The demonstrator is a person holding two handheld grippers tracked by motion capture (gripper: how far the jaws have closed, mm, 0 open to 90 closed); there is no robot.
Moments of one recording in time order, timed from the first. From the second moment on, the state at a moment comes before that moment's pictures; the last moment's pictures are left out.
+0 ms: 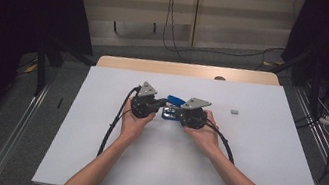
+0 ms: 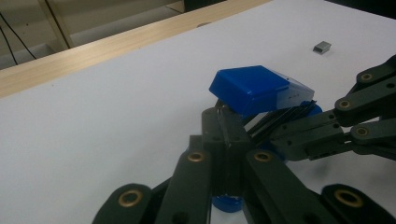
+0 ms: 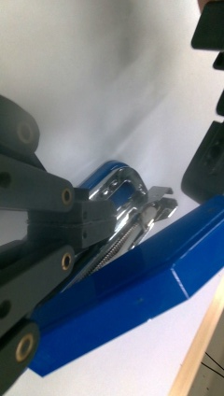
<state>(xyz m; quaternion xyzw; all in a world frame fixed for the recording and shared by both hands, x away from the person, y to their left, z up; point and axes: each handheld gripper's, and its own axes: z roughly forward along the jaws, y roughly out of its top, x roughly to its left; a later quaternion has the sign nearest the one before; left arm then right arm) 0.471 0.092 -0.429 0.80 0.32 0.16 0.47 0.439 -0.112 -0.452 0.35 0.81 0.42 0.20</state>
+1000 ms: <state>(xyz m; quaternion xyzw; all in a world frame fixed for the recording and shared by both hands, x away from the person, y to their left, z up) 0.472 0.090 -0.423 0.80 0.32 0.16 0.49 0.439 -0.093 -0.454 0.36 0.77 0.46 0.26</state>
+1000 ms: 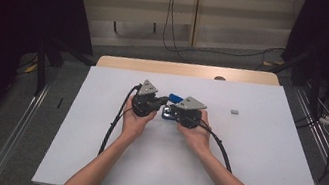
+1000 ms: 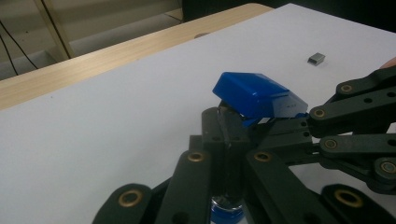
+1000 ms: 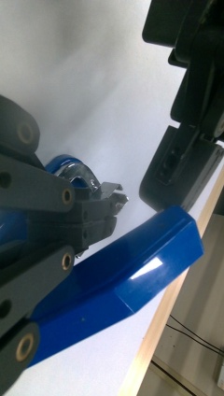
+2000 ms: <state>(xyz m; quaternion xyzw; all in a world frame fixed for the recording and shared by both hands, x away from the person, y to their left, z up) 0.477 0.084 -0.439 0.81 0.32 0.15 0.46 0.439 -0.095 -0.451 0.36 0.76 0.46 0.27</state>
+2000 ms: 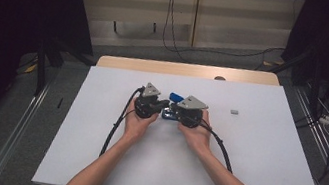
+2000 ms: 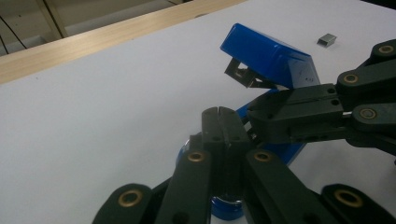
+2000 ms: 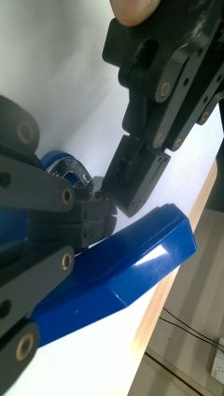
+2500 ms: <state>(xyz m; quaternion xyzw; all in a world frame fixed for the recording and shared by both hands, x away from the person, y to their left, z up) 0.478 0.081 -0.446 0.82 0.31 0.17 0.45 0.439 -0.092 -0.454 0.36 0.76 0.46 0.27</state>
